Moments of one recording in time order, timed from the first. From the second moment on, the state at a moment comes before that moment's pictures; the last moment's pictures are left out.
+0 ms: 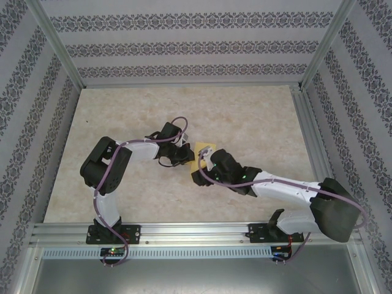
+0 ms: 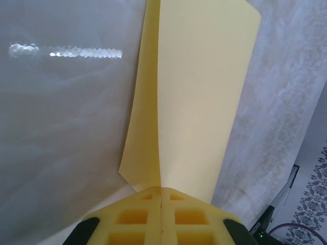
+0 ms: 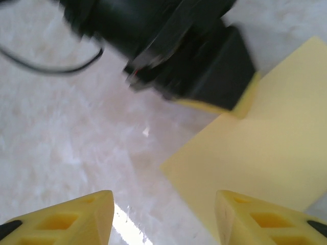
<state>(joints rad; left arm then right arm) -0.54 1.89 1.03 -0.15 0.60 -0.84 0.92 1.30 0.62 -0.03 -0.06 0.31</state>
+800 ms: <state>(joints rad) -0.54 1.87 1.03 -0.16 0.60 -0.86 1.10 1.64 0.81 -0.12 0.32 0.16</state>
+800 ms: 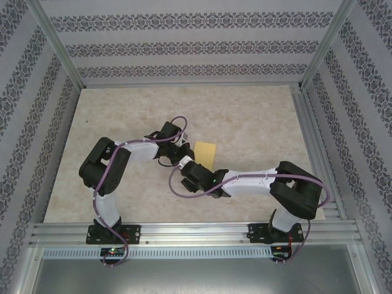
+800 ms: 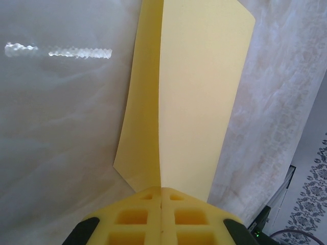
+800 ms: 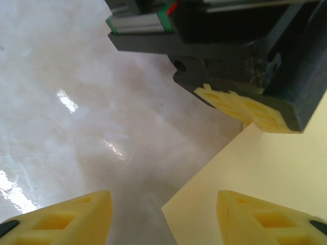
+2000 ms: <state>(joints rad) -0.47 1.64 1.09 -0.41 0.53 -0.69 1.07 1.54 0.77 -0.16 0.12 0.15</state>
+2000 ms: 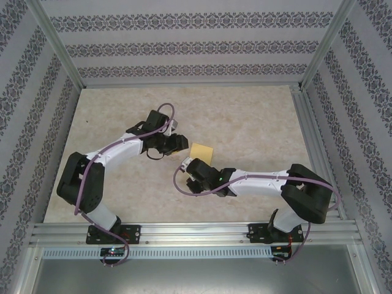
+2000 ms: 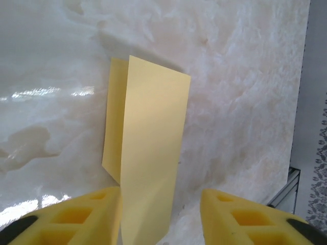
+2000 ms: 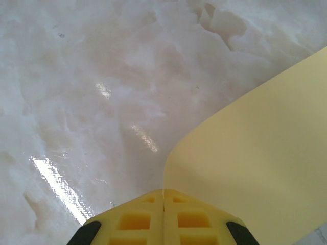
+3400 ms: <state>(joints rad) -0.61 2.14 1.42 -0.47 0.62 -0.58 0.73 1.50 0.59 0.11 -0.24 0.39</state>
